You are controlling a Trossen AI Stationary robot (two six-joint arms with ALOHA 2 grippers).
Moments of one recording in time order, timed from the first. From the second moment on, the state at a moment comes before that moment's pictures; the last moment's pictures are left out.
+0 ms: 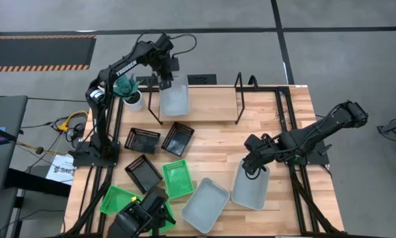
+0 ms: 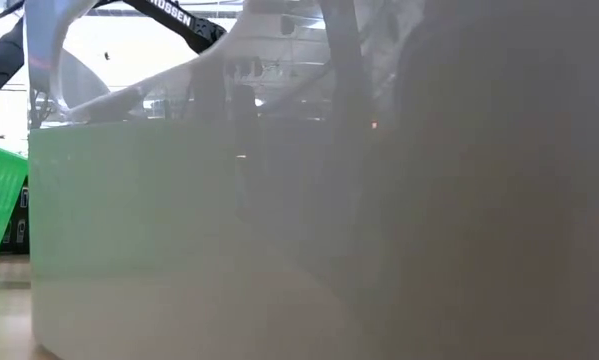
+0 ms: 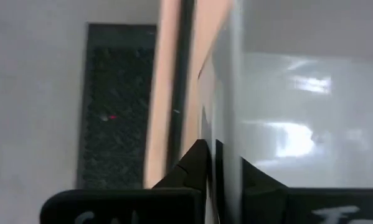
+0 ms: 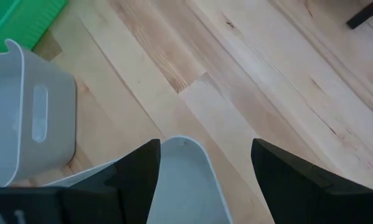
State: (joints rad) left arm 0.89 1.99 1.89 -1.12 0.23 0.77; right arm 0.39 1.20 0.91 -0.88 0.32 1.02
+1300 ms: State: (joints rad) left arm 0.86 2.00 1.84 -1.06 0.10 0.71; right arm 0.39 1.20 0.91 -0.88 0.31 1.03
